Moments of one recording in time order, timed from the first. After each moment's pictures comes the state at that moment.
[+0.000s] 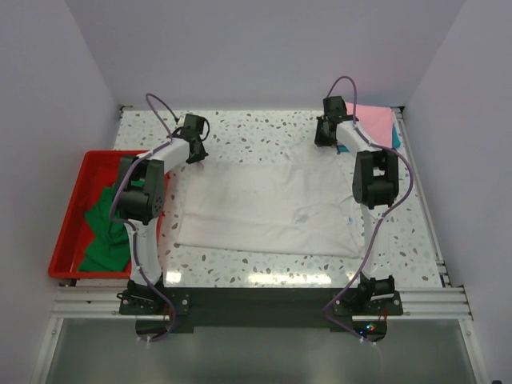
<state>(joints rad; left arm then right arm) -0.20 2.12 1.51 -0.34 -0.30 -0.51 0.14 2.41 2.01 -0.53 0.06 0.26</state>
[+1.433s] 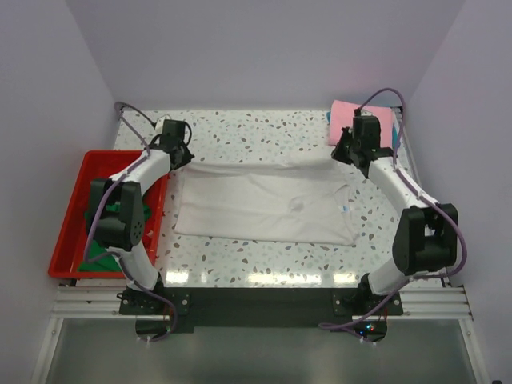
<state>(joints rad) -0.14 1.81 1.26 -0.30 -0.27 -0.60 0.12 1.62 1.23 -0.30 0.01 0.42</state>
